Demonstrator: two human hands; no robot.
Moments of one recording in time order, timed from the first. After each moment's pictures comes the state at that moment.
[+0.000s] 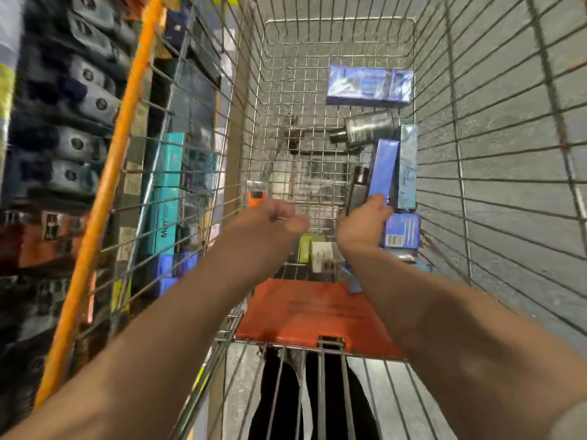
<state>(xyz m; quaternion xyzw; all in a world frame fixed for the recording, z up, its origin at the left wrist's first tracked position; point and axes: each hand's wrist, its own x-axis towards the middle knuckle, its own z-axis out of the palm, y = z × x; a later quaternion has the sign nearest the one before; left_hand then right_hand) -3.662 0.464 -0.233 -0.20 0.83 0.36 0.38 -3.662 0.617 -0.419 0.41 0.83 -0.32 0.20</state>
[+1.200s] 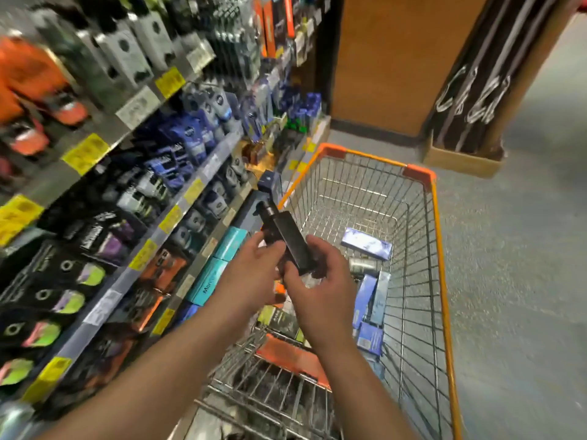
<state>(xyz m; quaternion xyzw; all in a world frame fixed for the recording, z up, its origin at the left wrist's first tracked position) -3.596 0.453 0.008 -0.29 0.68 0.67 0.09 -3.593 0.560 -0.058 0.02 0.77 -0.63 -0.07</state>
